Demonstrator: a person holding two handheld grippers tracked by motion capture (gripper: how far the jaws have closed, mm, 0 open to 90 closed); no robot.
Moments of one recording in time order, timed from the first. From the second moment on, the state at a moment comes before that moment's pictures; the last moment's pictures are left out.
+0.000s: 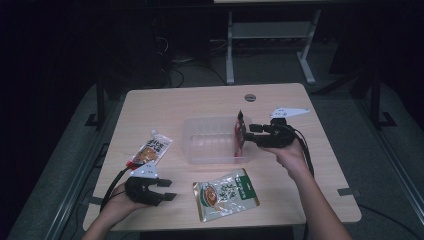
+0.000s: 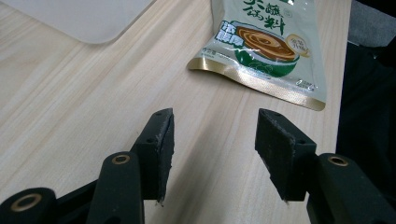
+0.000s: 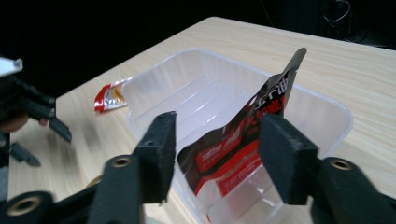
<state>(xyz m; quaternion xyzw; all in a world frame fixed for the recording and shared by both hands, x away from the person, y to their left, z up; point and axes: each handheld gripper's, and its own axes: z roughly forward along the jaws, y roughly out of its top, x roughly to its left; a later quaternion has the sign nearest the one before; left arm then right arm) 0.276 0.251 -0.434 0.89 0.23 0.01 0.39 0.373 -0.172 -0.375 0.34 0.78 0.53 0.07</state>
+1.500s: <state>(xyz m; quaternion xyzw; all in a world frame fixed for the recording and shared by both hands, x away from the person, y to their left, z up) 0.281 0.269 -0.429 0.88 0.27 0.03 0.39 0.283 -0.221 -0.437 0.36 0.84 0.40 0.12</state>
